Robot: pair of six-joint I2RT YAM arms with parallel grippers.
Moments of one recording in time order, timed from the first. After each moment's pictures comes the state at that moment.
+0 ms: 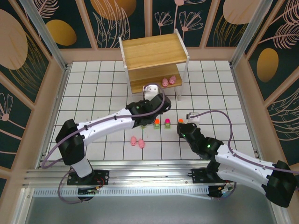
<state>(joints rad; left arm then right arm) -1.02 1.70 1.43 -0.55 -0.66 -0.76 0.91 0.82 0.38 -0.25 0.59 0.65</state>
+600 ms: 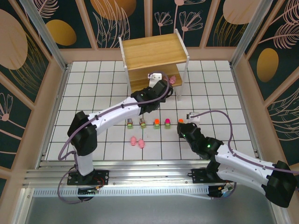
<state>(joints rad) -0.91 1.87 1.62 -0.52 -0.61 -0.62 0.90 0.82 0.38 -0.25 0.59 0.65</state>
